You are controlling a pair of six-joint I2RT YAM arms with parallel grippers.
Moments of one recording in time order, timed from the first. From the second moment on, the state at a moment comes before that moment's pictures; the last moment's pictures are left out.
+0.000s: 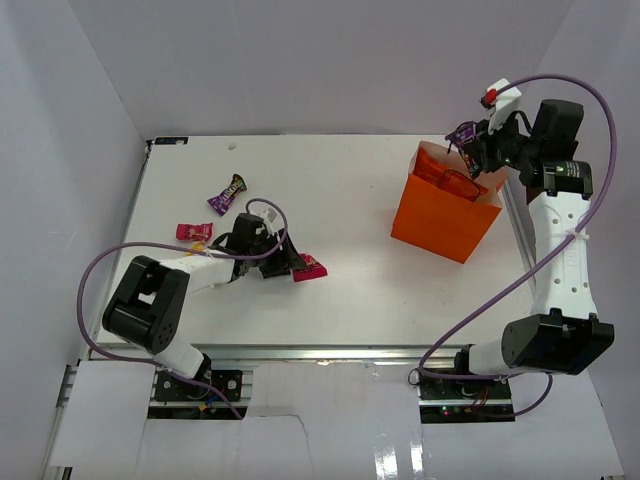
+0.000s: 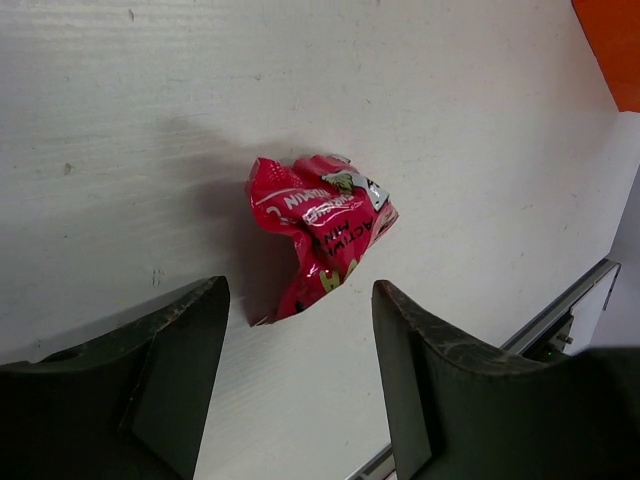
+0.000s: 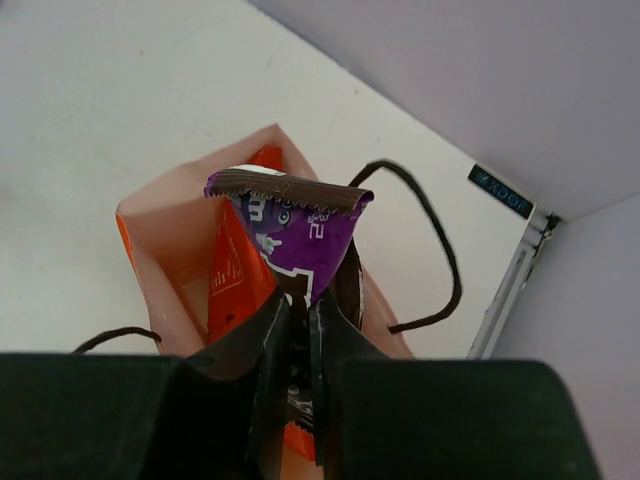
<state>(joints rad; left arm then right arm) -0.41 1.56 0.69 0.07 0.38 -0.68 -0.11 1.39 1.65 -0.68 -0.58 -0.48</state>
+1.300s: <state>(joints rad) -0.49 1.49 1.10 0.22 0.53 -0.64 -0.37 1.31 1.65 -0.71 -0.86 -0.34</state>
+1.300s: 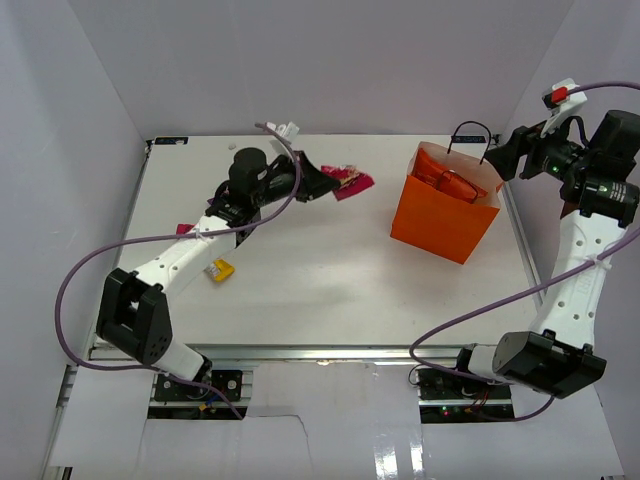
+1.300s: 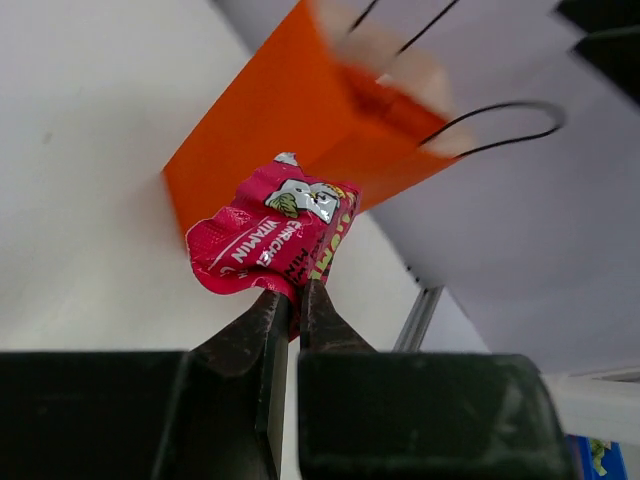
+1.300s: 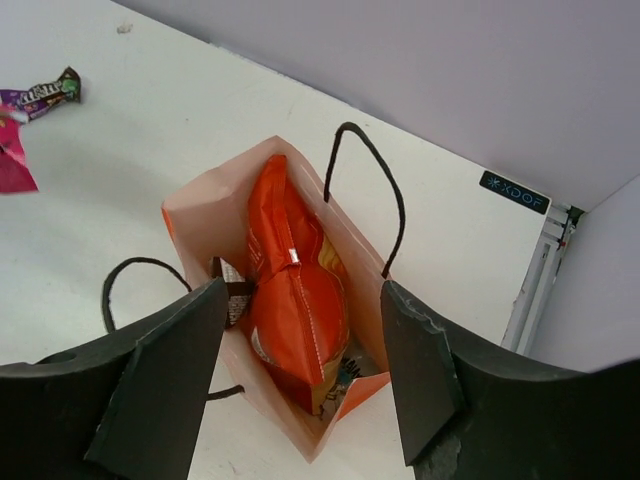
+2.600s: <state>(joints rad) -0.80 2.25 2.18 0.11 0.45 -0.81 -0.44 1.14 1.44 -0.64 -0.94 -0.28</state>
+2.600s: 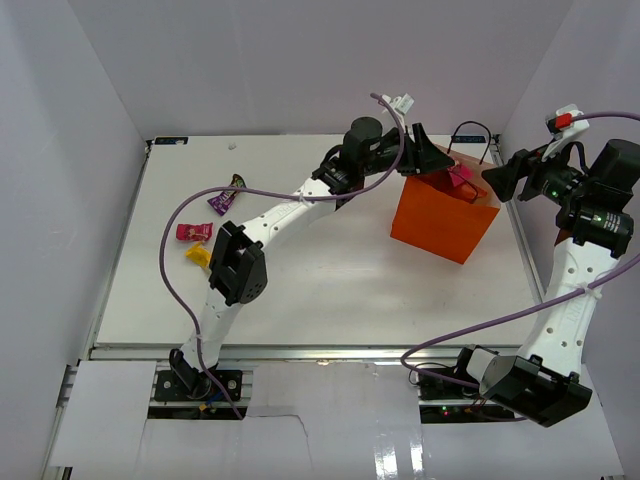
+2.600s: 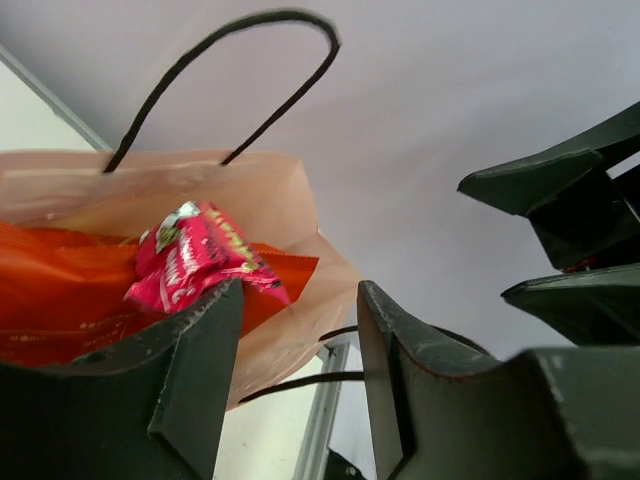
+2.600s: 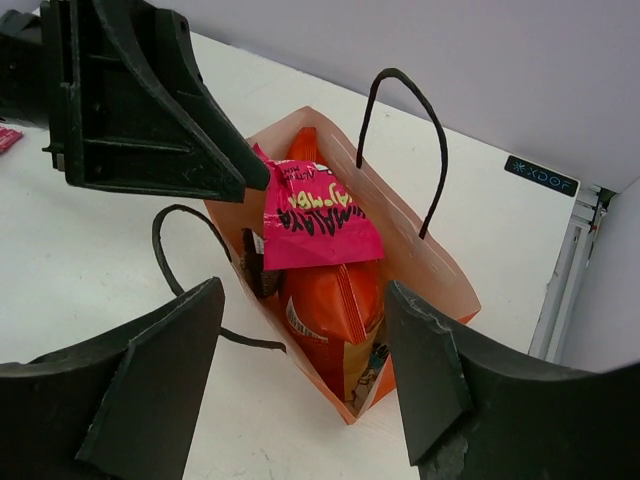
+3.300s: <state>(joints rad) -0.54 1.37 1.32 -0.04 0.05 -0.61 -0.44 1.15 1.41 -0.58 -1.00 -0.28</state>
